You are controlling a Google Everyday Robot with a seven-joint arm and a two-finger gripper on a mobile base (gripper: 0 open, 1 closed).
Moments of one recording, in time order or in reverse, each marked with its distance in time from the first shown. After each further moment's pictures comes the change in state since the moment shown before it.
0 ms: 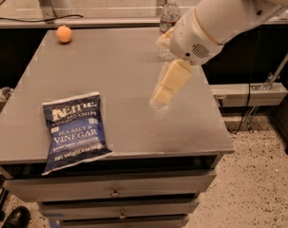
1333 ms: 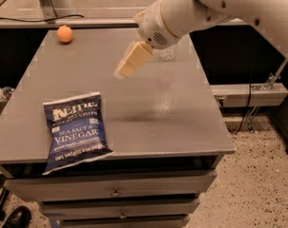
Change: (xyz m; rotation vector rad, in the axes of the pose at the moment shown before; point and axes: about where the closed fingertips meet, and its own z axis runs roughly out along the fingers) arm -0.060 -0.086 0.054 0.184 -0.190 -0.006
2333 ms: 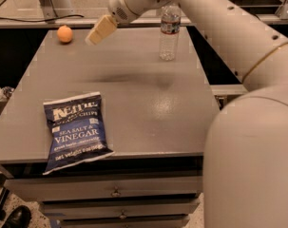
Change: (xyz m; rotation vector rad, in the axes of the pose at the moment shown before) arm -0.044 -0.119 0.111 0.057 -0.069 0.108
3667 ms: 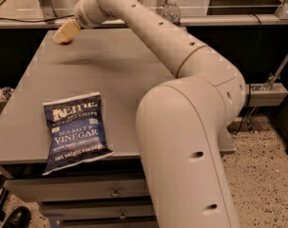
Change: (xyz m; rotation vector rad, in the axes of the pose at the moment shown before) arm -0.047 -0.028 0.145 0.082 -0.097 0.078
